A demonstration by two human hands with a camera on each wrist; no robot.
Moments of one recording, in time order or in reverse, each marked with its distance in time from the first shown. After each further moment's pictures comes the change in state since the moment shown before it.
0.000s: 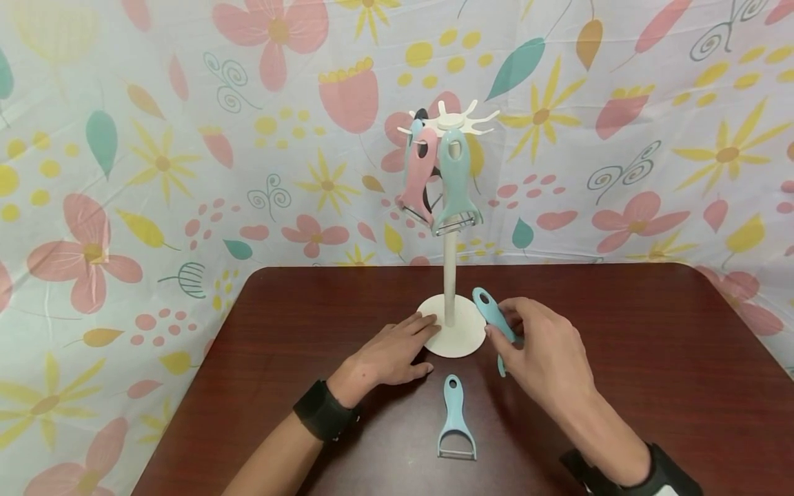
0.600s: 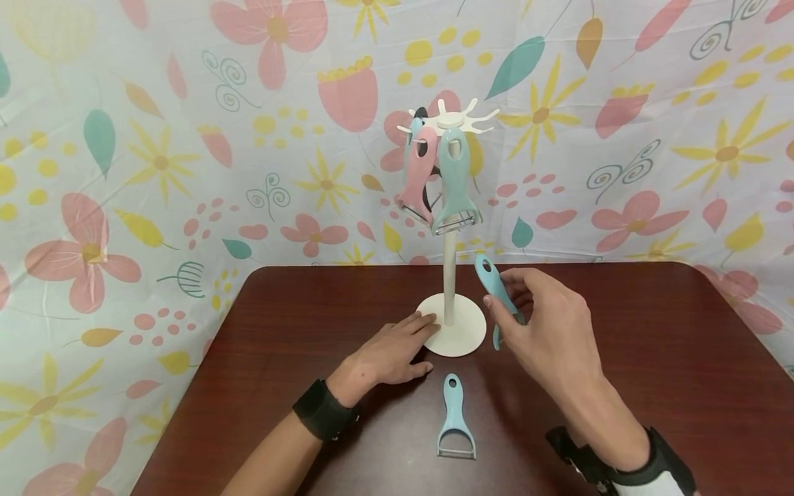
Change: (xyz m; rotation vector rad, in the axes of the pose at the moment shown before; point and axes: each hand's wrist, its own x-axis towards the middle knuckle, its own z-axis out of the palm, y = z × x) left_hand 0.000 -0.001 0.002 0.002 0.000 0.000; right_hand 0.025 -0.024 -0.025 0.107 0.129 -0.041
